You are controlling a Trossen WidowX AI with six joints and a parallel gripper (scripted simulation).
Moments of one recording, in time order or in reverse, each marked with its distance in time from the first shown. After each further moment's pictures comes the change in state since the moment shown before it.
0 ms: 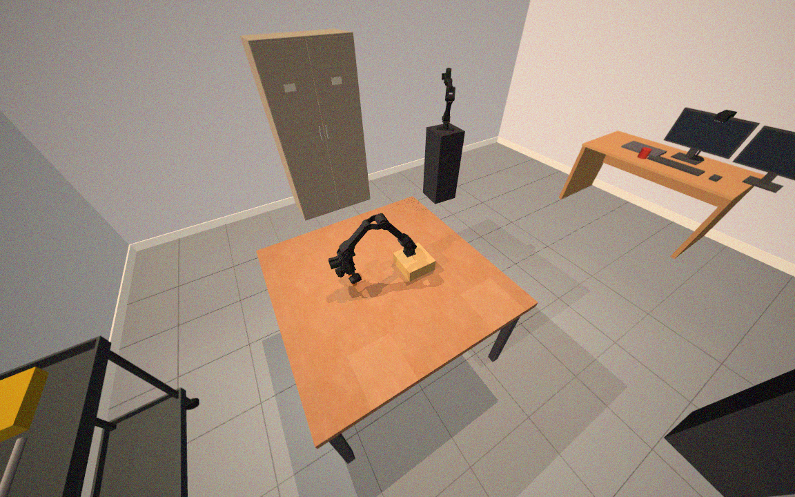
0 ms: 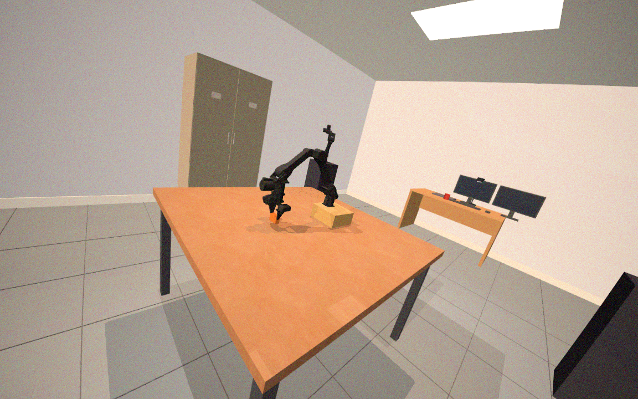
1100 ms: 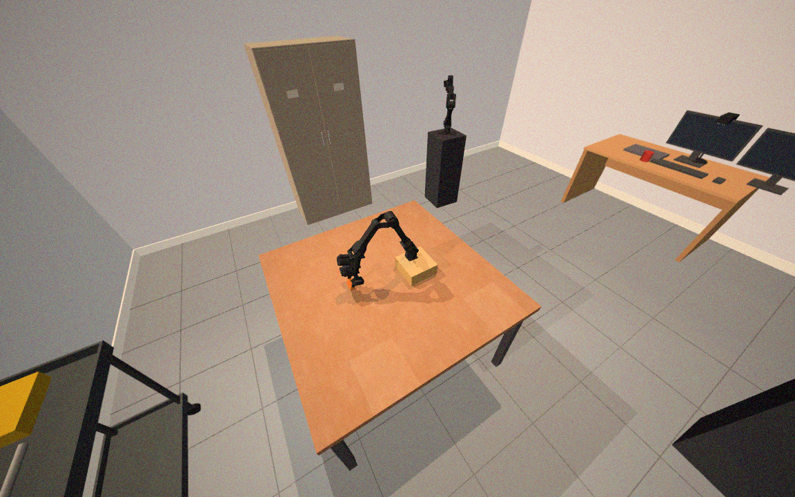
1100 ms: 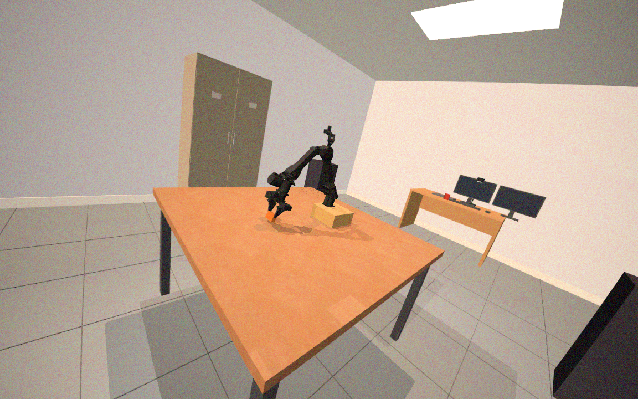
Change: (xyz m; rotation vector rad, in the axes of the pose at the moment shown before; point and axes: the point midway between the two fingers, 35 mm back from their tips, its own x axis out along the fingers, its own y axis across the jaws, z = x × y) arm -0.009 -0.003 0.008 0.004 -0.329 -0.011
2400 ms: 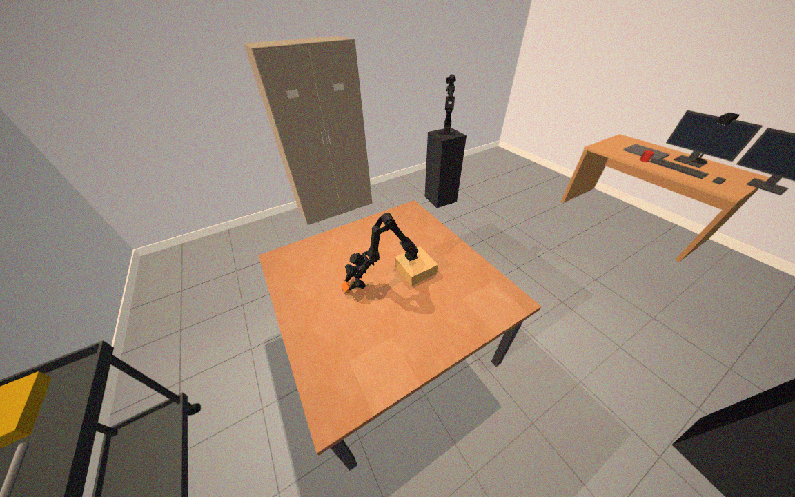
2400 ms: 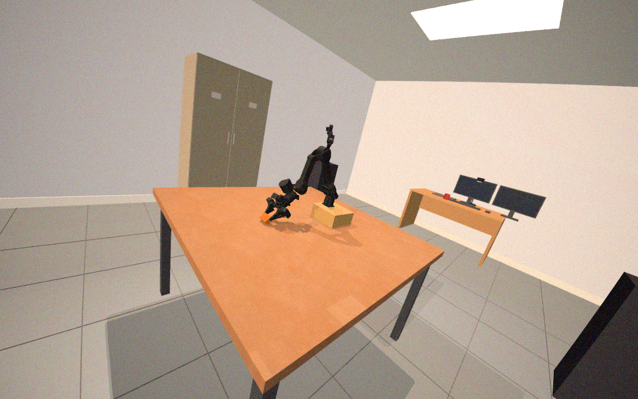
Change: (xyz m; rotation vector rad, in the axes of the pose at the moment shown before) arm 0.026 -0.002 0.003 0.001 -0.527 -0.004
